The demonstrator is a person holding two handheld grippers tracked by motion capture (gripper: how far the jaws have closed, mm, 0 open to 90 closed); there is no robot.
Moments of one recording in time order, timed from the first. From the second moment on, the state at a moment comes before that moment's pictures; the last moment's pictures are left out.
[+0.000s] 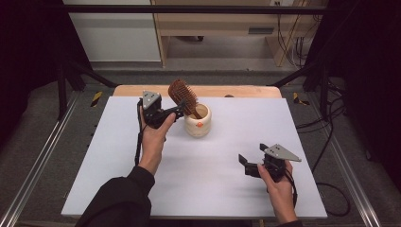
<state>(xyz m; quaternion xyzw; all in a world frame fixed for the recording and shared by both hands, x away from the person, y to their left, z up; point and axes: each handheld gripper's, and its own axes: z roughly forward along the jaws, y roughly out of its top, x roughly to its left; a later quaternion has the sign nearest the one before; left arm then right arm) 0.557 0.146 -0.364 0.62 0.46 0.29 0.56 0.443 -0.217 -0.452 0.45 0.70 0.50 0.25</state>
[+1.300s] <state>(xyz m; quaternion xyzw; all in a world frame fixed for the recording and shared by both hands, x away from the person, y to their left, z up) 0.501 0.215 -0.358 0.62 0.43 0.31 0.57 0.437 -0.204 -0.451 0.41 0.71 0.50 0.26</state>
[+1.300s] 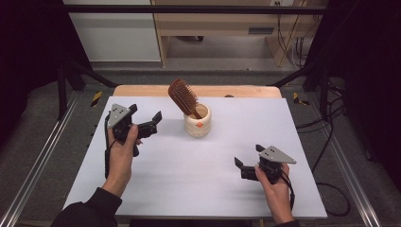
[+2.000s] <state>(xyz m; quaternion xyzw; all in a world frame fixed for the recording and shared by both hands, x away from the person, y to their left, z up) 0.455 0.279 -0.347 0.63 0.41 0.34 0.57 0.418 -0.235 -0.437 0.41 0.68 0.53 0.29</state>
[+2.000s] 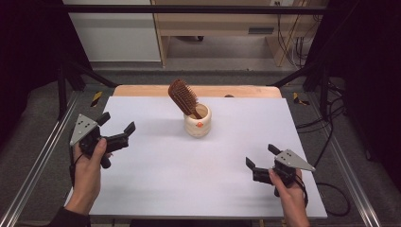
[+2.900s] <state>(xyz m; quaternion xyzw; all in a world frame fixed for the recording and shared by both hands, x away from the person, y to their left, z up) 0.418 0.318 -0.396 0.63 0.39 0.36 0.57 0.411 -0.248 -0.456 0.41 0.68 0.53 0.30</state>
